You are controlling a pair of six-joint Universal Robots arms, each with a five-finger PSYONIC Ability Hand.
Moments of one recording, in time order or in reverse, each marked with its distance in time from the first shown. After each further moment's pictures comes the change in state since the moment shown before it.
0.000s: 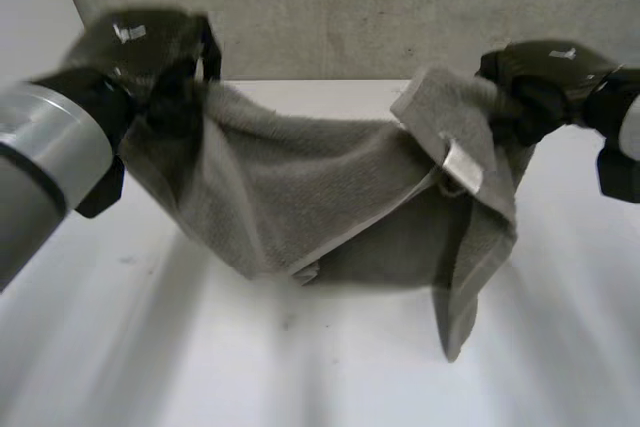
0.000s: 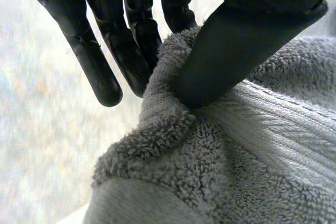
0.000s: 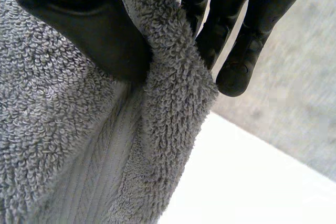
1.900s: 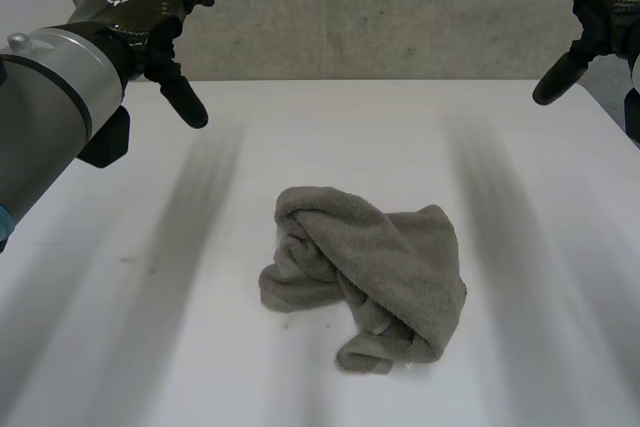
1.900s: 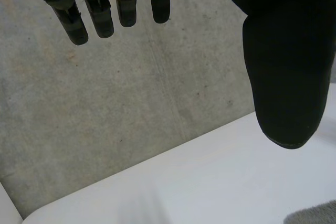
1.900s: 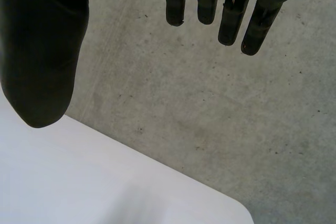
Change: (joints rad) left arm 0.027 -0.209 0.315 -0.136 -0.093 -0.083; right arm 0.144 -0.013 -0.077 -0.190 0.567 0.063; left_hand -0.995 -1.033 -1.031 -1.036 -0.989; right_hand -1.093 -1.078 -1.091 -1.085 -1.094
